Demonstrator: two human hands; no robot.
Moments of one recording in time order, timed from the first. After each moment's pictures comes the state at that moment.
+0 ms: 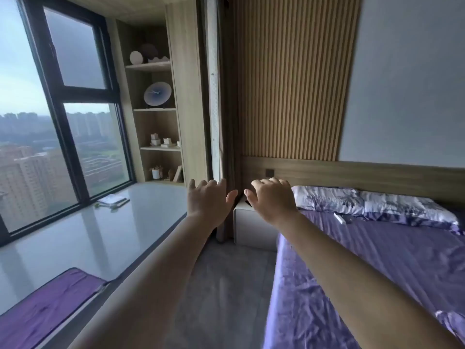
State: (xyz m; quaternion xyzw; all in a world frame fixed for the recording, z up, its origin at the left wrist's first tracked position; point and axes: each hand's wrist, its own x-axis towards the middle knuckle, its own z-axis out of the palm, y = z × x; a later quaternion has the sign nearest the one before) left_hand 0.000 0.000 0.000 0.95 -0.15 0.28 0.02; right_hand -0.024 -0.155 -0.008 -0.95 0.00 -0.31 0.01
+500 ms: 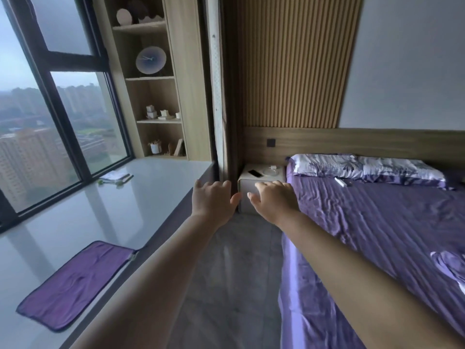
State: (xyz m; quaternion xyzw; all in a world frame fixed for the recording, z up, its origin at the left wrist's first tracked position) left_hand 0.004 0.155 -0.070 0.95 -0.23 0.23 0.03; right_hand -0.037 0.002 -0.080 -0.97 0.06 -0.23 0.03
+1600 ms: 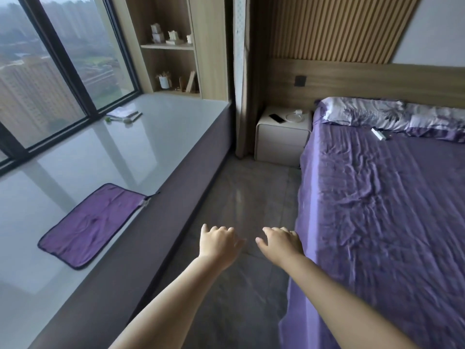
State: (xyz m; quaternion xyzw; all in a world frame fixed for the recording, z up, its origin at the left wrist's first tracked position) left_hand 0.029 0.197 -0.290 0.98 -0.19 -0.08 0.01; right_hand -0.008 0.035 -0.296 -0.99 0.08 0.08 0.08
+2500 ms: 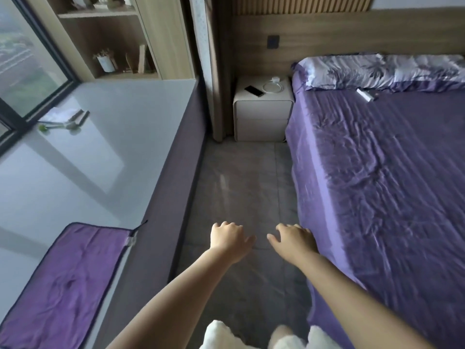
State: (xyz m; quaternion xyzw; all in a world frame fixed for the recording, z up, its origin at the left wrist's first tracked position) left_hand 0.236 0.209 -0.338 0.94 -0.31 -0.15 -0.02; right_hand 0.147 0.063 -0.330 -0.96 0.23 0.15 0.10
